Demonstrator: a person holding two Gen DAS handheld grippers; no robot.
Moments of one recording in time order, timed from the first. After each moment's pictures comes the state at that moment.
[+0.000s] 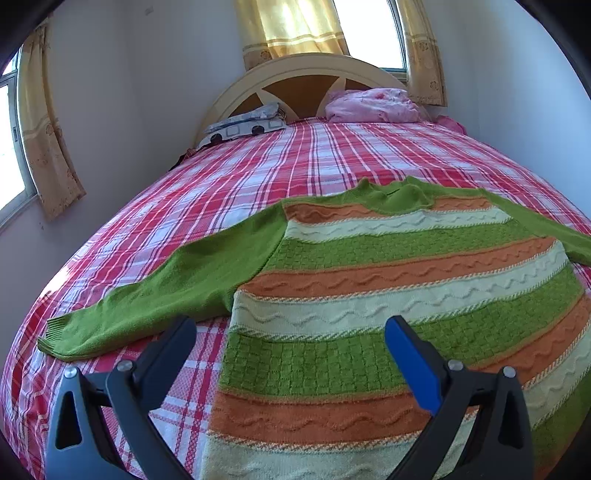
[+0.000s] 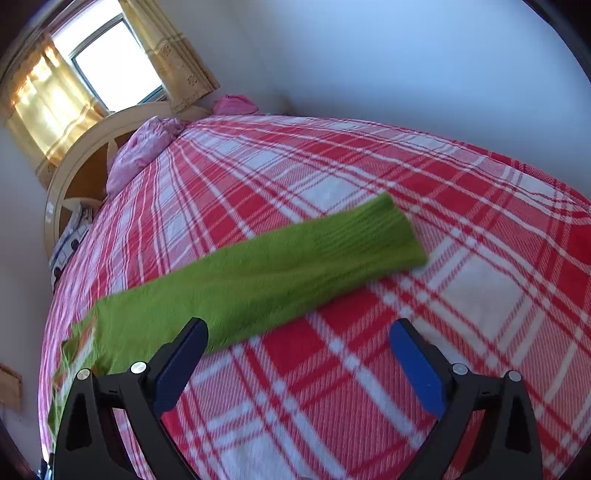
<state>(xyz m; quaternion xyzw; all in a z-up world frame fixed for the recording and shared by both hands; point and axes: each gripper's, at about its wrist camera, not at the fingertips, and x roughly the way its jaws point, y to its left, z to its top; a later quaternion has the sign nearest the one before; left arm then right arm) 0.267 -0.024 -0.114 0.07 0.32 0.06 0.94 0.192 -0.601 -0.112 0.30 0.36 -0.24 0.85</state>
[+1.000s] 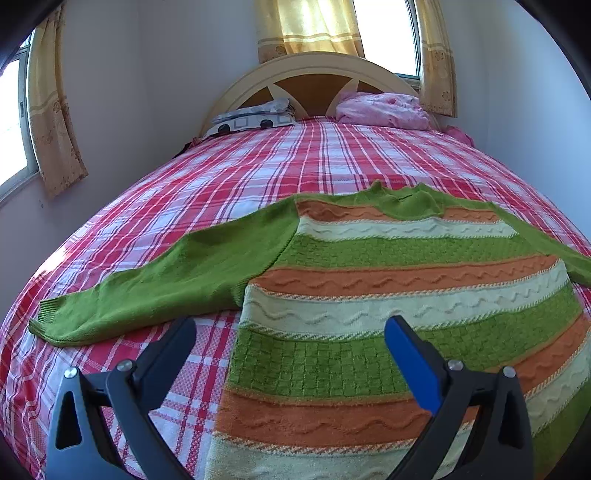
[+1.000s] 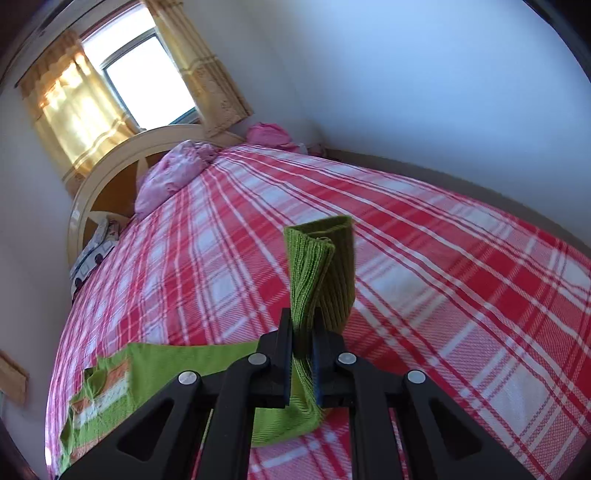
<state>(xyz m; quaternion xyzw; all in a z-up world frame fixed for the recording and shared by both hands) 0.270 -0.006 -0.115 0.03 0.33 0.06 0.94 0.255 -0.589 -0.048 0.26 0.31 -0.19 0.89</state>
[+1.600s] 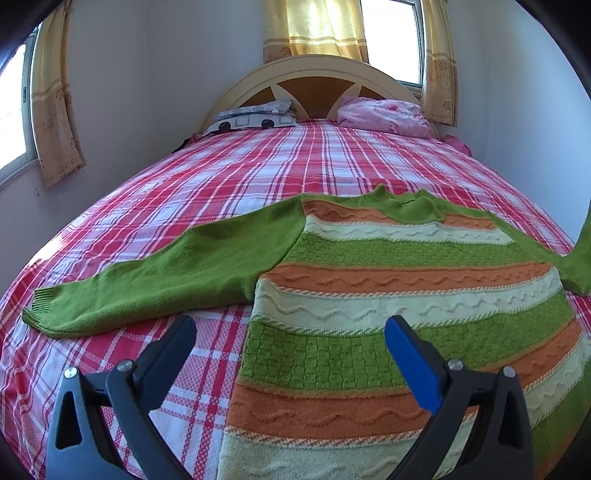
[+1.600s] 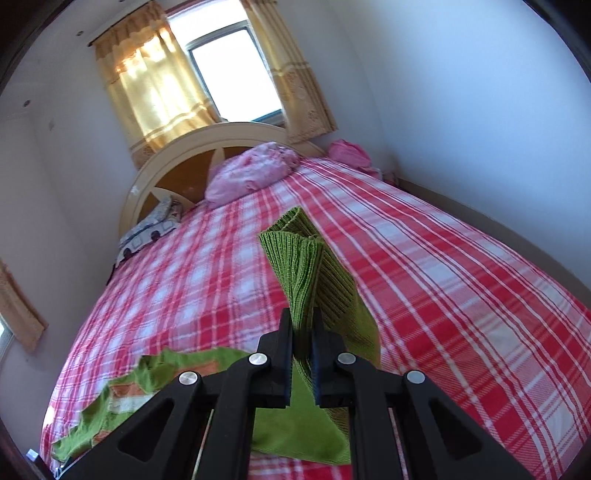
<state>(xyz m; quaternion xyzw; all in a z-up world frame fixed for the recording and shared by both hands) 0.264 0.010 -0.117 0.00 0.32 0.05 0.95 0.318 -0.472 0.038 0.19 0.27 -0.08 0.94</state>
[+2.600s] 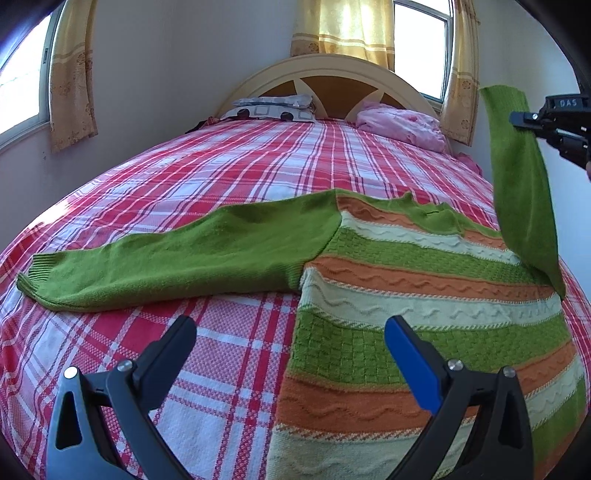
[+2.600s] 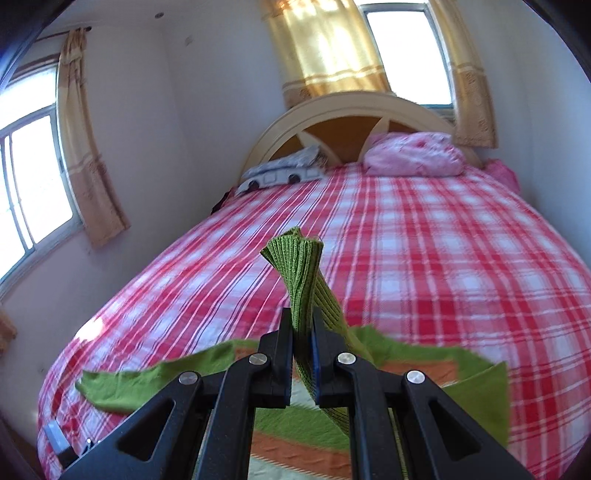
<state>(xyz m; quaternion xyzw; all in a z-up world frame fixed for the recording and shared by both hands) 0.261 0.052 -0.125 -0.06 0.33 0.06 0.94 0.400 -0.157 0.007 0.07 0.31 0.16 0.94</state>
